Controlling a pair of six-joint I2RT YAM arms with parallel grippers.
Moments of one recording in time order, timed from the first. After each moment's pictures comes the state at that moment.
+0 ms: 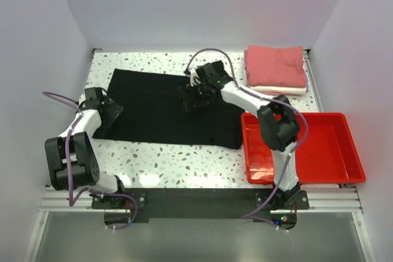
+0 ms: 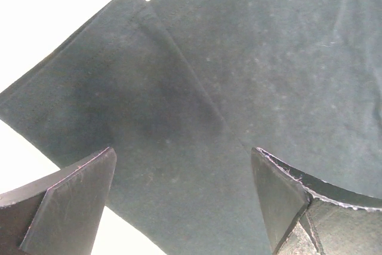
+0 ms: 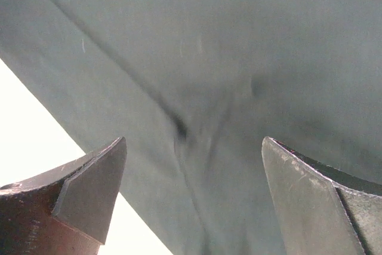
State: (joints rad) left arm 0.24 1.46 0.81 -0.38 -0.14 -0.74; right arm 0.63 2.11 1.67 -0.43 -0.29 0.20
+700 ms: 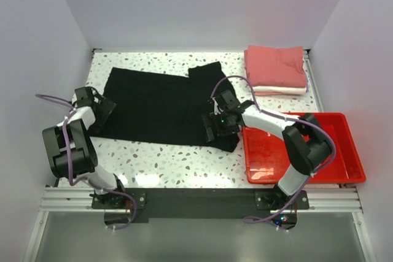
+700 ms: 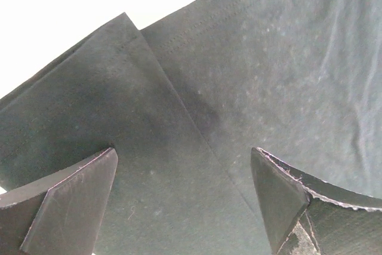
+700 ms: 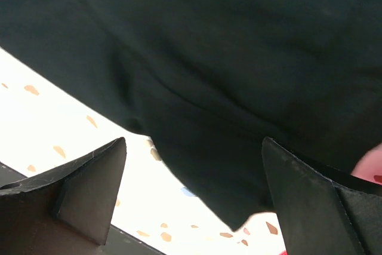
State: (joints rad) left arm 0.33 1.59 0.84 -0.24 -0.05 -0.72; right arm 0.63 1.68 1.04 -0.50 -0.18 0.32
